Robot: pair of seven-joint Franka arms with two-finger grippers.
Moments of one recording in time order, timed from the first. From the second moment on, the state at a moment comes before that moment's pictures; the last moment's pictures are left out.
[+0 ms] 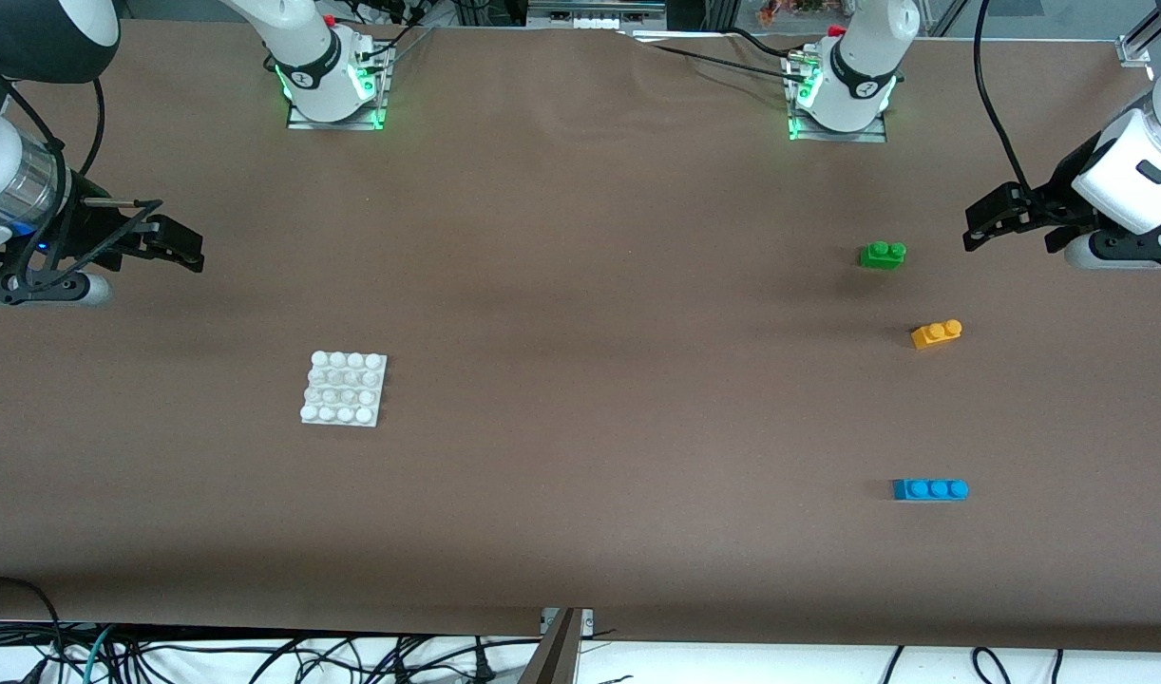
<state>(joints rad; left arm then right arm) 0.06 0.01 -0.12 -1.60 -0.03 1.58 -0.09 0.20 0.15 -0.10 -1.47 -0.01 1.54 0.09</state>
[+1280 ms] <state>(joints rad) 0.06 0.01 -0.12 -1.60 -0.03 1.58 -0.09 0.16 0.27 -0.11 -1.48 -0.01 1.67 0.12</state>
